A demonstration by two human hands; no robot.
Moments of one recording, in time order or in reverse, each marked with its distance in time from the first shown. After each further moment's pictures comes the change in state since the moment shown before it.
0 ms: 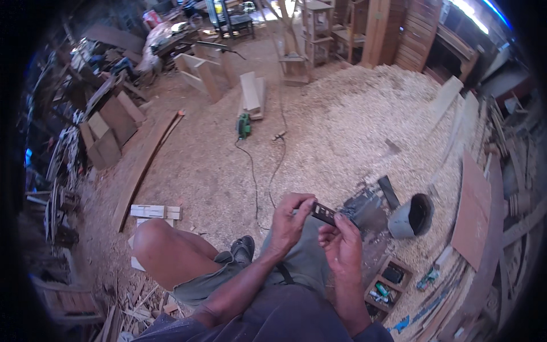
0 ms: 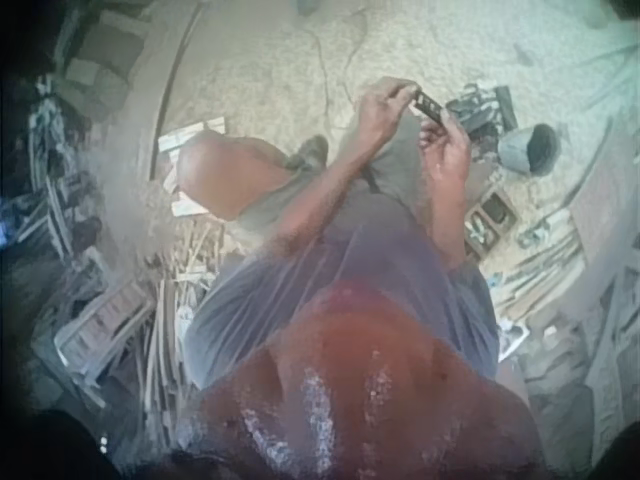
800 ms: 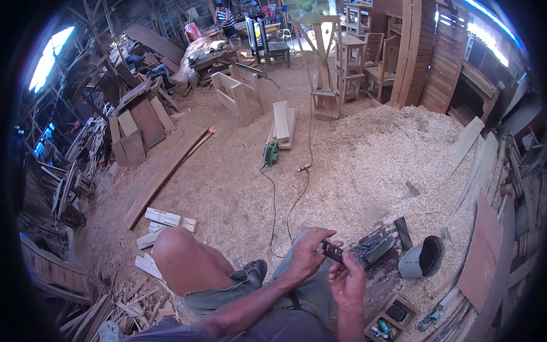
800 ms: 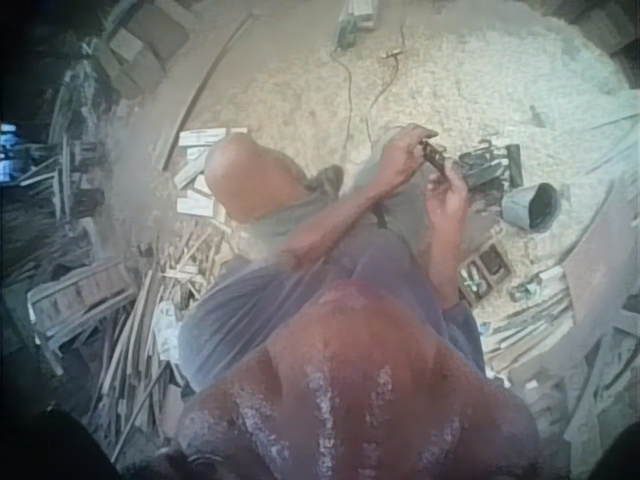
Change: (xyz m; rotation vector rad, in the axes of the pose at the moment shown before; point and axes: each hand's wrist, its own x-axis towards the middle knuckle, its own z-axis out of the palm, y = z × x) left_hand -0.003 -0.015 0.000 0.271 -0.043 0.199; right_hand 0.011 0.019 -0.016 0.048 -0.062 0.111
